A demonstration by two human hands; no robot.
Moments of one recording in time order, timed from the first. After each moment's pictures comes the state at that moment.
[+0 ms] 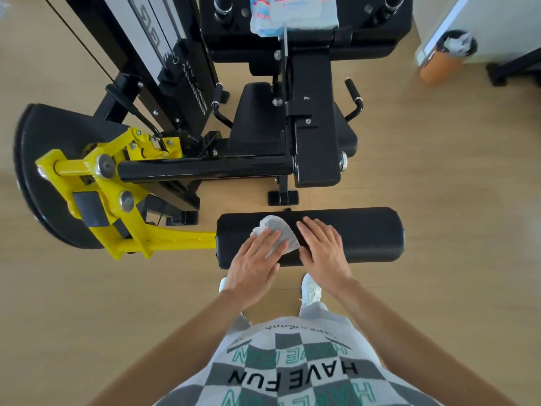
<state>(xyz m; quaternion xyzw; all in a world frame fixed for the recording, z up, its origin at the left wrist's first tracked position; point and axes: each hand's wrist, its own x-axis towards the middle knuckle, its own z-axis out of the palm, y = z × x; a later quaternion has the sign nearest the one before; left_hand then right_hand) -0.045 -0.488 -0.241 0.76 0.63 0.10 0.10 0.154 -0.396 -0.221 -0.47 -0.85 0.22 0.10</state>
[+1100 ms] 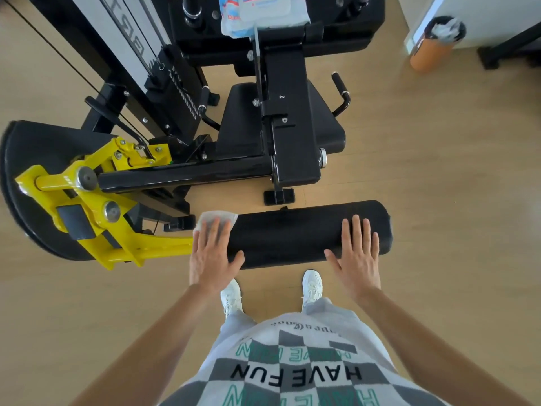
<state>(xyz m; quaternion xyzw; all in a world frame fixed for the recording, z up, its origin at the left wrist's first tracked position) -0.092 -0.474 -0.222 0.61 0.78 -0.02 0.13 0.238 -0.398 -0.244 -0.61 -0.78 0.10 -0.03</state>
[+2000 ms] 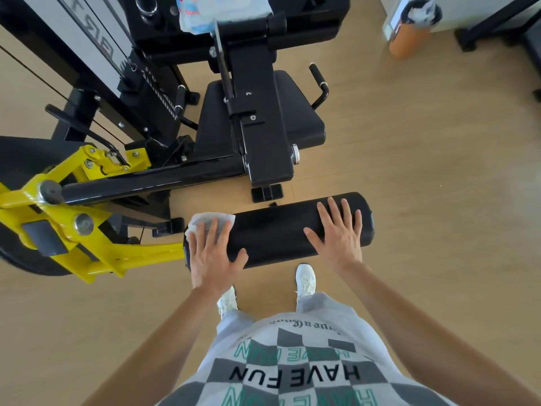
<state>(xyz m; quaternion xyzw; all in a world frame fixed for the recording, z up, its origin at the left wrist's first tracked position) -0.048 -0.457 -0.218 0.60 0.79 0.02 0.14 0.230 -0.358 -0.231 -0.62 -0.77 0.15 -0.01</state>
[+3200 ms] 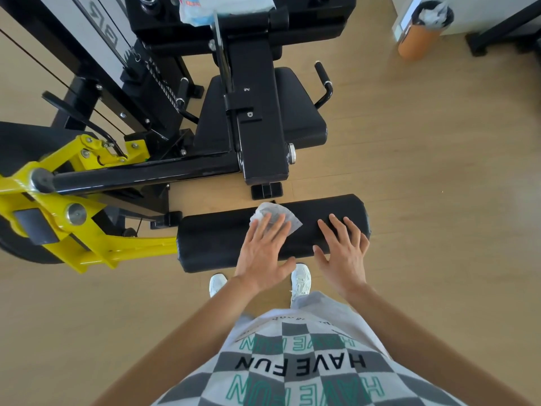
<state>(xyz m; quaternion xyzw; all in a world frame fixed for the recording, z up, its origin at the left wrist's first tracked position) 0.047 -0.425 -0.215 0.74 0.65 0.04 0.20 0.260 -0.388 -0.242 -0.61 -0.78 0.13 0.09</state>
